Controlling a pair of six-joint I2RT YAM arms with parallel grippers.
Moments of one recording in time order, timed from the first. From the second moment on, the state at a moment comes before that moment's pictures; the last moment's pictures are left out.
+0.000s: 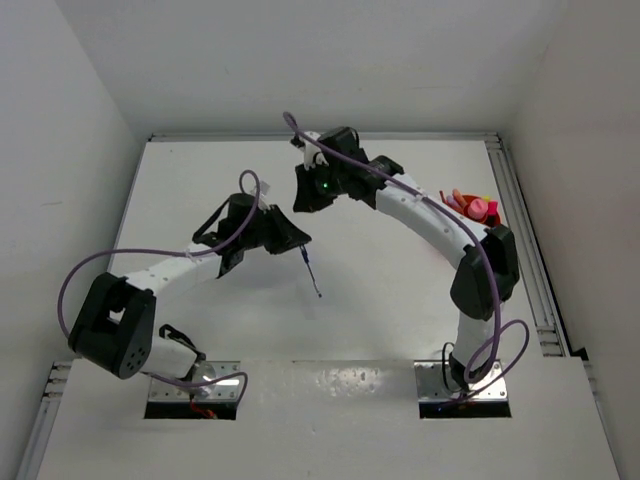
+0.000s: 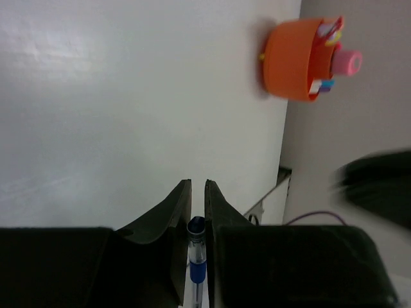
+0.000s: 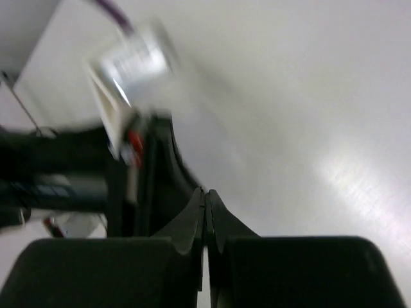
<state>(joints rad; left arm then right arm) -0.42 1.37 0.76 0.12 0.36 -1.00 0.68 1.86 1.69 -0.60 -0.33 0.21</state>
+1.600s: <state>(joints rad) -0.31 1.44 1.04 0.07 0.50 -0.99 0.65 1.68 1.42 -0.45 -0.55 0.18</state>
